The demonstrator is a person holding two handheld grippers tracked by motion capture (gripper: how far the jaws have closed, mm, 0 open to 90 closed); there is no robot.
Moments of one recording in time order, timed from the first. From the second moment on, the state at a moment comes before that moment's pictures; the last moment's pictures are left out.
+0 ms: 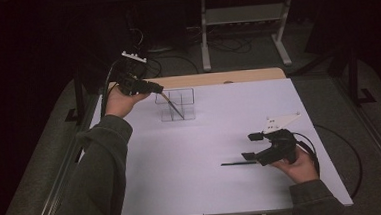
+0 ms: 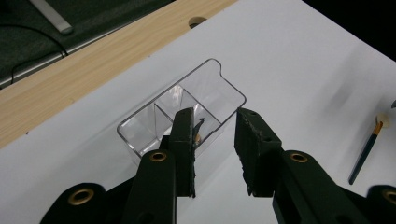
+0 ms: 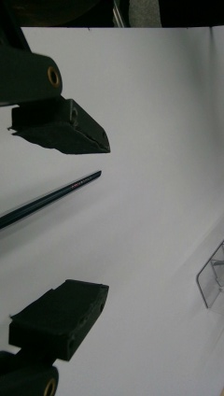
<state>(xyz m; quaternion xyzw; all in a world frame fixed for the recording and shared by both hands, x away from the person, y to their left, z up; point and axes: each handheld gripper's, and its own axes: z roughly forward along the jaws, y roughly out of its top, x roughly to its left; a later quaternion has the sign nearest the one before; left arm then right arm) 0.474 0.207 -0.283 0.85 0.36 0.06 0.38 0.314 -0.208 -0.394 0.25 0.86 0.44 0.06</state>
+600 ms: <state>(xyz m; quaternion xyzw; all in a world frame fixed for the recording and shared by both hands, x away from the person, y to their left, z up) 0.462 0.205 -0.274 0.85 0.34 0.06 0.39 0.314 -0.211 -0.395 0.25 0.86 0.44 0.05</state>
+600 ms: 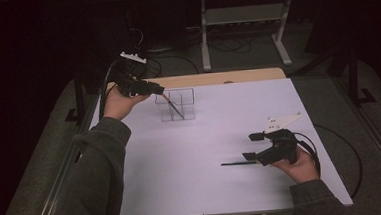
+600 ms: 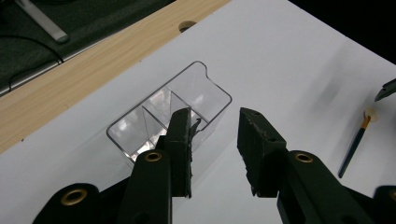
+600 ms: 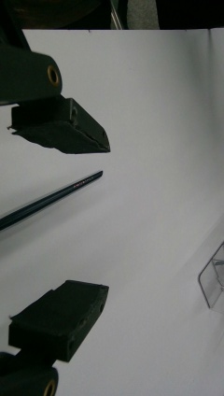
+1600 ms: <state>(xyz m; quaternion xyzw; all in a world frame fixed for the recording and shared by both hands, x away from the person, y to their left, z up) 0.421 0.200 -0.279 0.87 0.31 0.05 0.39 0.313 -0.211 -0.397 0.25 0.86 0.43 0.05</state>
